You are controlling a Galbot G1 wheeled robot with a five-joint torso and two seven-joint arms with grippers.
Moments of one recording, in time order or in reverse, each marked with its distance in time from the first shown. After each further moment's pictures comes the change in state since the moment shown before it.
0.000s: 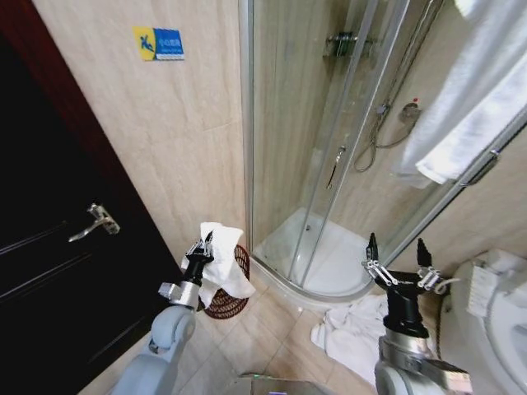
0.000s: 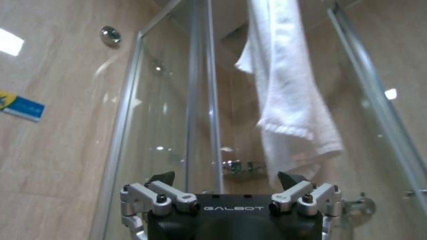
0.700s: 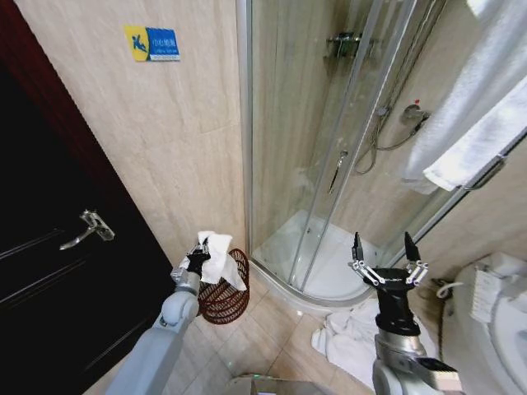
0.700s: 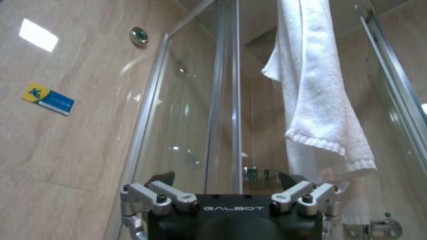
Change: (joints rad) left arm -0.179 0.054 0.067 0.371 0.005 0.022 -0.007; right arm 0.015 0.000 -0.014 0.017 -0.088 -0.008 -0.023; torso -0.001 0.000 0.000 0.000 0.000
